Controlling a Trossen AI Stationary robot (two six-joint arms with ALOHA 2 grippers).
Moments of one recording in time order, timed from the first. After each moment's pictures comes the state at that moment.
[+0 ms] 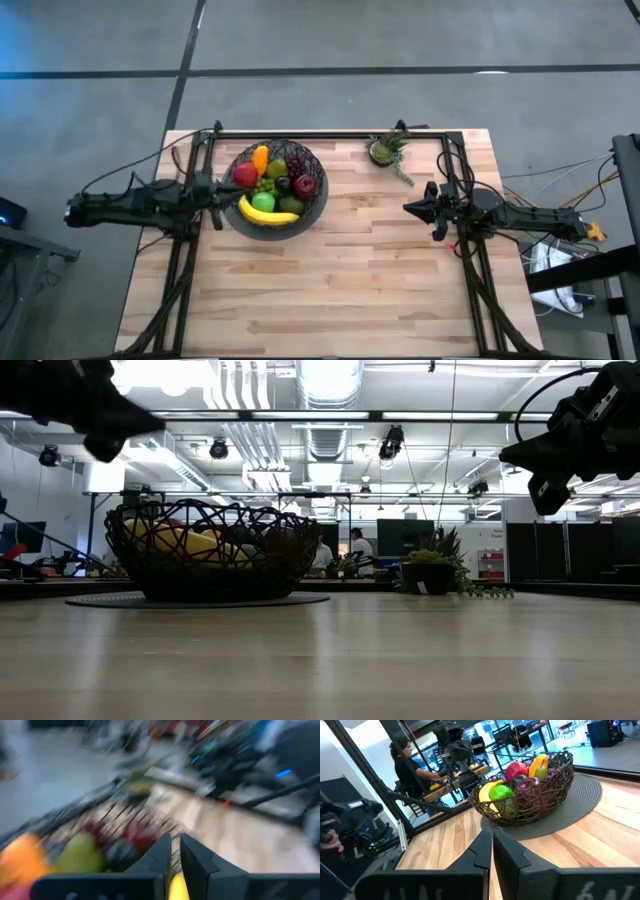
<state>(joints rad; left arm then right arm) -0.04 0.27 0.38 -0.33 -0.36 -0.26 -0.08 0.05 0.01 0.01 -0.02 0.45</state>
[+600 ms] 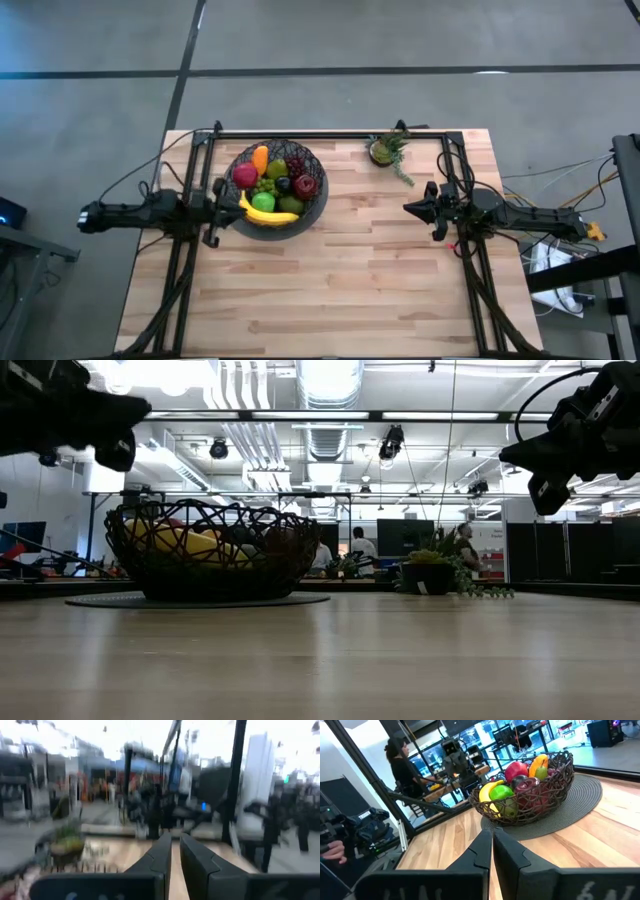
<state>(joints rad) -0.04 0.02 0.04 0.18 -0.01 -0.06 -0.08 0.05 0.01 0.01 -0.03 0.44</state>
